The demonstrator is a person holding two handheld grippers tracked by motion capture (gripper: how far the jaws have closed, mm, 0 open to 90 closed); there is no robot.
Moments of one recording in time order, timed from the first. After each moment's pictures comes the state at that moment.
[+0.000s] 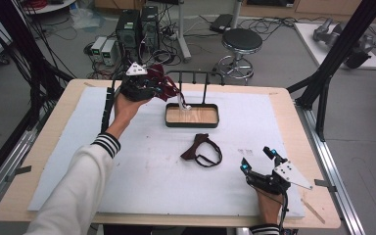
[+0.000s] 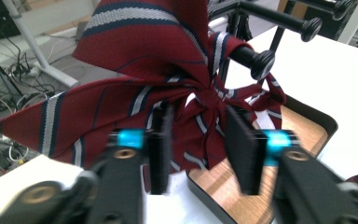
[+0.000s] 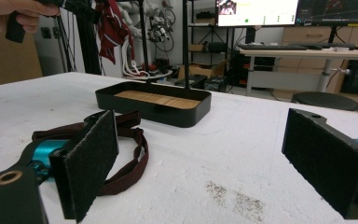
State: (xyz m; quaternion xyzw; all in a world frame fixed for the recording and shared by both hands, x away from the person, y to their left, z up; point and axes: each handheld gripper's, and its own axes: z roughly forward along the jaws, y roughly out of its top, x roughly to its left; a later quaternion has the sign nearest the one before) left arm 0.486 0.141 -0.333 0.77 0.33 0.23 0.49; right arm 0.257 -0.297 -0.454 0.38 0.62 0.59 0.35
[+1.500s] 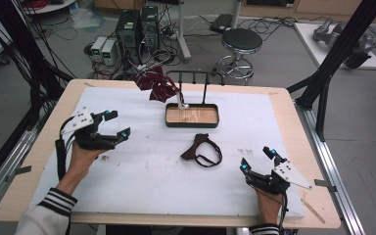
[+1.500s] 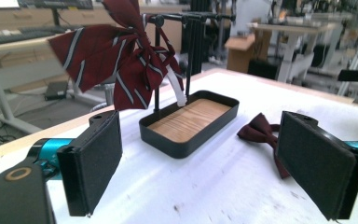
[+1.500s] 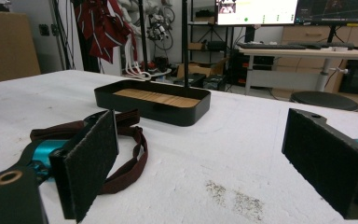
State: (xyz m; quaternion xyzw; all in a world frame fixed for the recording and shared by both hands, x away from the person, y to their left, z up) left arm 0.339 0.250 -0.389 0.69 0.26 0.22 0.64; right arm 0.257 -0.296 -0.454 0.39 0.62 0.59 0.35
